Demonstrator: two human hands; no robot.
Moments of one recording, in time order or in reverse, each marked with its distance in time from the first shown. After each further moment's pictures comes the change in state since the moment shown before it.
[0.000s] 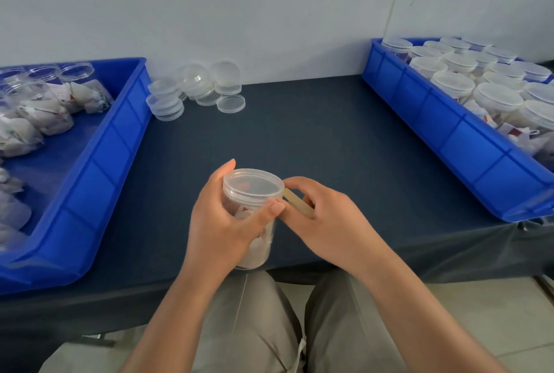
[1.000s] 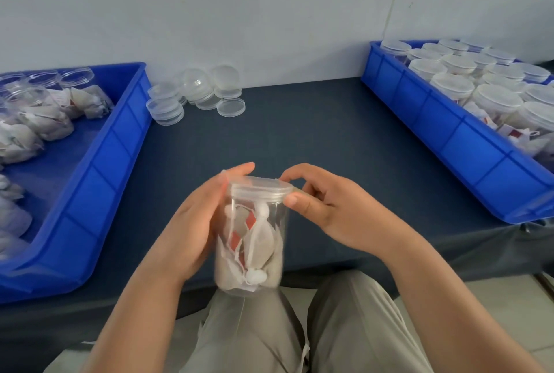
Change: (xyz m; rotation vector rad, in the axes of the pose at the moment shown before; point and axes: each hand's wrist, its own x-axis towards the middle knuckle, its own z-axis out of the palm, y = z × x) left_hand 0.014 0.009 -0.038 -0.425 -0.413 -0.193; right_hand 0.014 0.001 -0.035 0.077 -0.150 -0.100
